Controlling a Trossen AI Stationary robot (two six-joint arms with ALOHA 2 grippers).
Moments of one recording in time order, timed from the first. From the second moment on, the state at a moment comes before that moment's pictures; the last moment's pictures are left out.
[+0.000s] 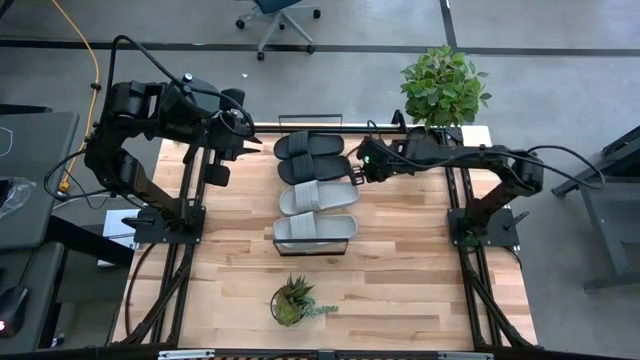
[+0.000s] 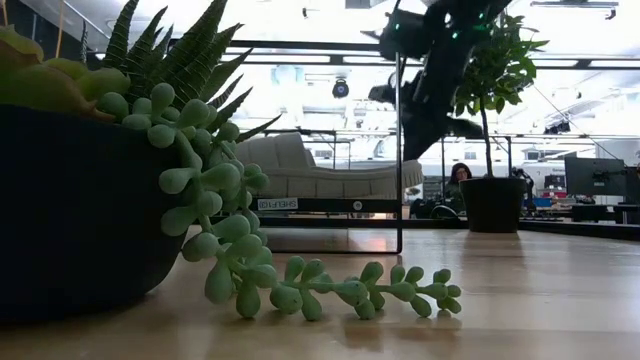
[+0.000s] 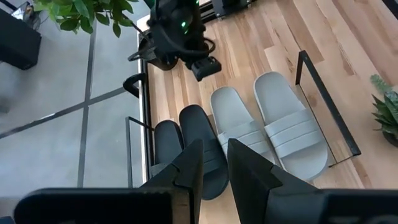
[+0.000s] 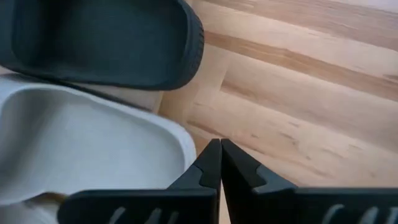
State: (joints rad) left arm 0.22 1.51 2.32 -1.57 -0.10 0.46; right arm -0.32 1.55 1.13 -0.71 0.13 0.90
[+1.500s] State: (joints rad) left arm 0.22 1.51 2.32 -1.57 -0.11 0.41; right arm -0.30 1.74 1.13 -0.61 -0.01 0.79
